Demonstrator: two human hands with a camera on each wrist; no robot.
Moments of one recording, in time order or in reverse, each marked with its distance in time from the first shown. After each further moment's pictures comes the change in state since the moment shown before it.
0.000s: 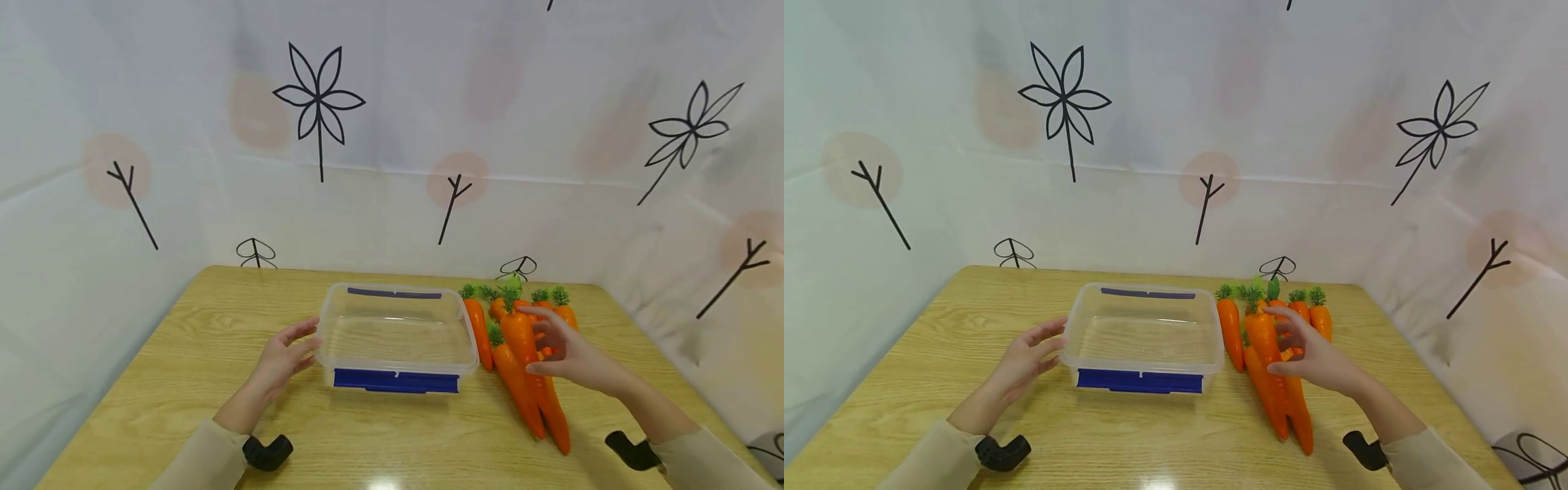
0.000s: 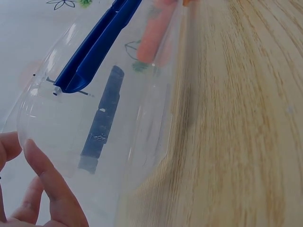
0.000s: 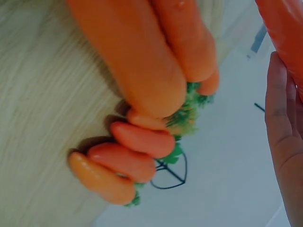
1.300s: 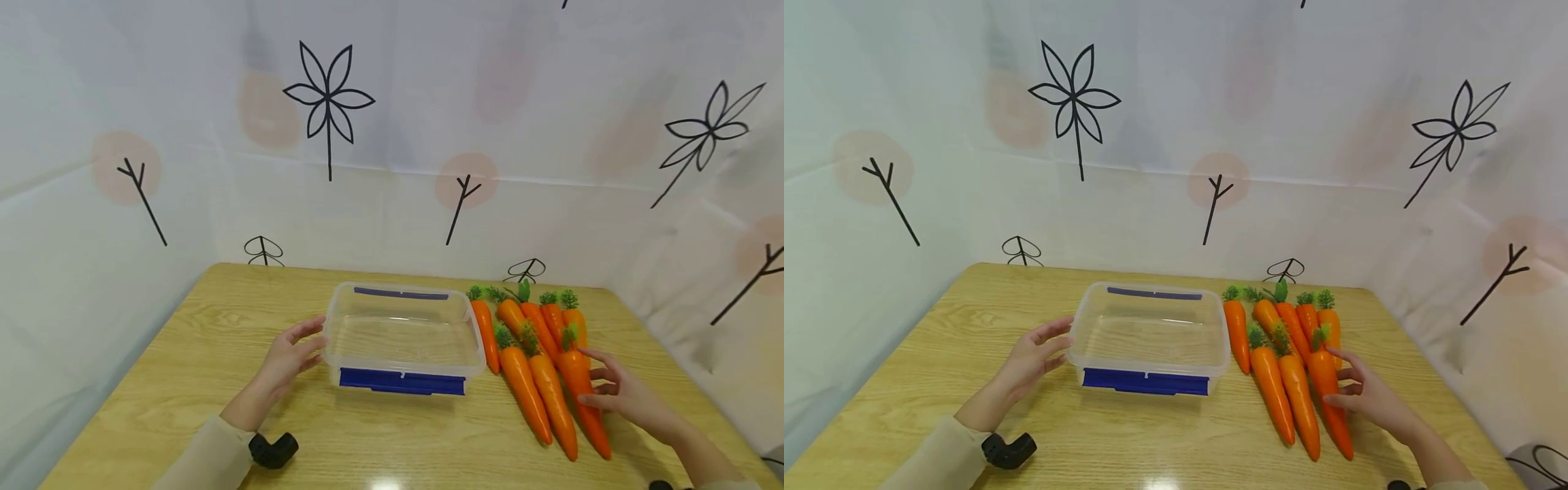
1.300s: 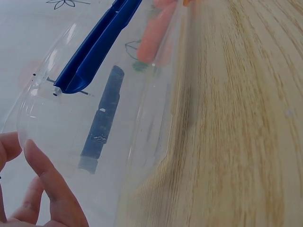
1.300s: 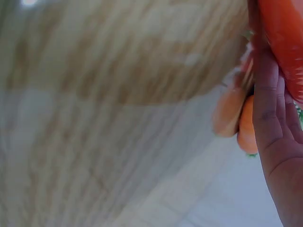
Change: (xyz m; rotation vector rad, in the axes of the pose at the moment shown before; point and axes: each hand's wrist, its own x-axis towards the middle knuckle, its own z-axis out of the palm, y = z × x) left_hand 0.001 0.000 0.000 -0.007 0.012 0.002; right_hand -0.061 0.081 -0.025 0.015 0.077 0.343
